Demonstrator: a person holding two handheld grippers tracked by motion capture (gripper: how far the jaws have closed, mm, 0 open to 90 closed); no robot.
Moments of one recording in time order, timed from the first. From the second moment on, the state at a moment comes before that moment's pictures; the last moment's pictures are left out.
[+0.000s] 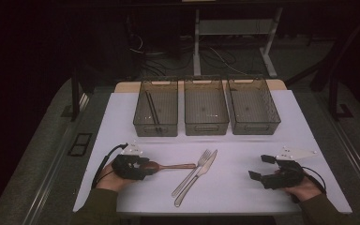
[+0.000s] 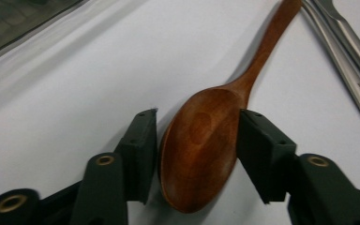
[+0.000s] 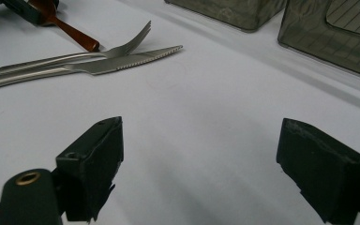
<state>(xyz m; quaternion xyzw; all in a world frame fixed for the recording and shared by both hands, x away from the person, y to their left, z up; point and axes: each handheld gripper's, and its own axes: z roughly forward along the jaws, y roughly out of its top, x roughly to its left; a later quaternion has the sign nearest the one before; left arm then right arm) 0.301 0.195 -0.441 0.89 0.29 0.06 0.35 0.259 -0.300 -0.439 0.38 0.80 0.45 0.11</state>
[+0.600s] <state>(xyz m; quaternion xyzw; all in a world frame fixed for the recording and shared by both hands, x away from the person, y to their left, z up) 0.294 0.193 -0.438 0.90 0.26 0.05 0.34 0.259 -0.301 -0.439 0.38 0.80 0.45 0.11</state>
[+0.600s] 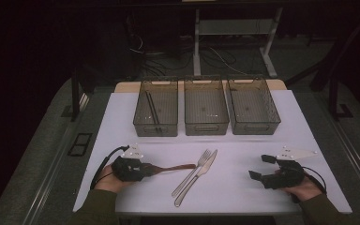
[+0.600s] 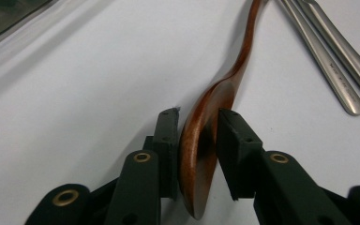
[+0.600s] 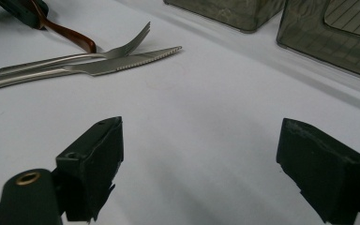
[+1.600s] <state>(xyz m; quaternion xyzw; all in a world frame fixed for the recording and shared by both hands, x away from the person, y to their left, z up) 0.289 0.192 -0.423 0.90 0.25 0.07 0.35 0.257 -0.299 -0.437 0.37 0.81 0.45 0.11</state>
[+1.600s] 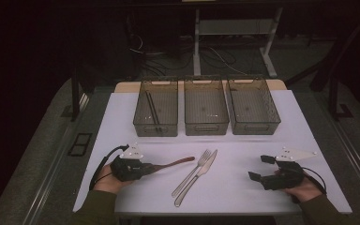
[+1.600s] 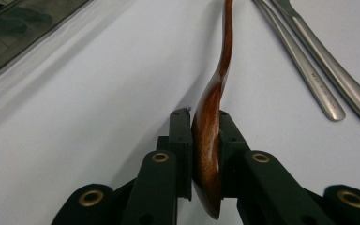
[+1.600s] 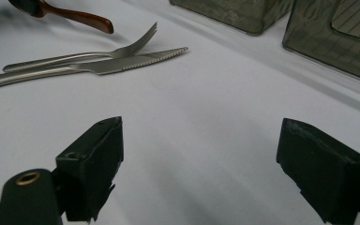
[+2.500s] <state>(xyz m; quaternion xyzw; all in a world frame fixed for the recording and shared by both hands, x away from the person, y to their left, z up) 0.307 0.180 -0.392 0.87 0.26 0.09 0.41 0.262 -0.295 -0.442 0.38 0.80 0.45 0.12</state>
